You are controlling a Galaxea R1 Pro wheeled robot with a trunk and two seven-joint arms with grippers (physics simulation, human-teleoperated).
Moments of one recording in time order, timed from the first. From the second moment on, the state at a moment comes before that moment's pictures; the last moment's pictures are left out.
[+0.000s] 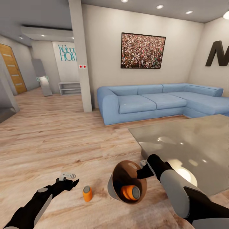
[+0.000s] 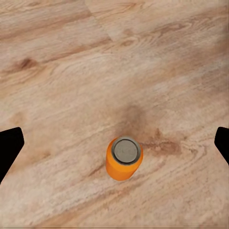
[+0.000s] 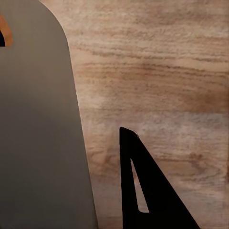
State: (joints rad) left arm -0.43 0.24 -0.13 -0.81 0.16 0.20 -0.30; right arm -0.96 0.08 -0.32 -0.27 0.69 0.79 0.45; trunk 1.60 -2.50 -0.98
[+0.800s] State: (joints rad) left arm -0.43 0.24 -0.13 -0.81 0.16 0.20 -0.30; right arm -0.96 0.08 -0.32 -0.27 0.69 0.79 0.44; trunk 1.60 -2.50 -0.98
